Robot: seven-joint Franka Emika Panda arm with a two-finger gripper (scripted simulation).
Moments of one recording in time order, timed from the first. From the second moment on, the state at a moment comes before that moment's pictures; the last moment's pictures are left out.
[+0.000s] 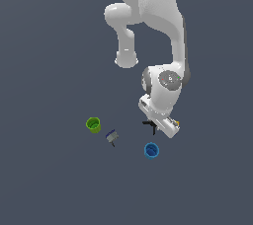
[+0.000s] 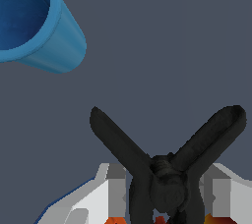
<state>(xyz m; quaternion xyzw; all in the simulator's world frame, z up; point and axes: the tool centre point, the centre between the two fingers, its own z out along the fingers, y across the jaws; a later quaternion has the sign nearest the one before) 0.018 0.131 0.056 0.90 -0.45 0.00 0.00</state>
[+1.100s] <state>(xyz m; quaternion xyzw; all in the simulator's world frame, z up) 0.011 0.179 0.284 0.89 -0.45 0.00 0.00</state>
